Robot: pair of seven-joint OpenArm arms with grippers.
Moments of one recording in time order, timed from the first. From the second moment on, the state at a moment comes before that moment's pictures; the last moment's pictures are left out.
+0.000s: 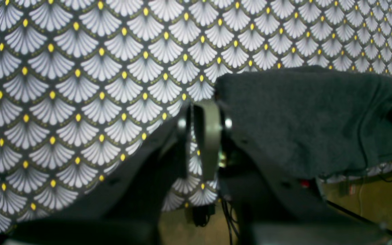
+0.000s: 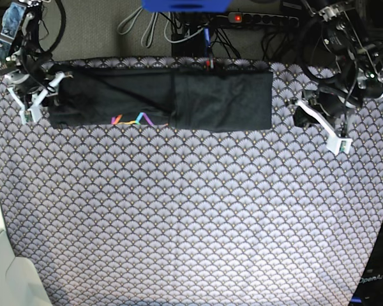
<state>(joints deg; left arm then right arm) 9.9 -5.4 -29.0 109.6 -33.5 -23.5 74.3 -17.7 11.5 31.2 90.9 13.2 39.1 -43.8</state>
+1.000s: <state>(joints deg) 10.0 -11.3 -46.1 109.6 -33.8 -23.6 74.7 -21.2 7.9 17.1 113.5 2.8 39.9 -46.9</state>
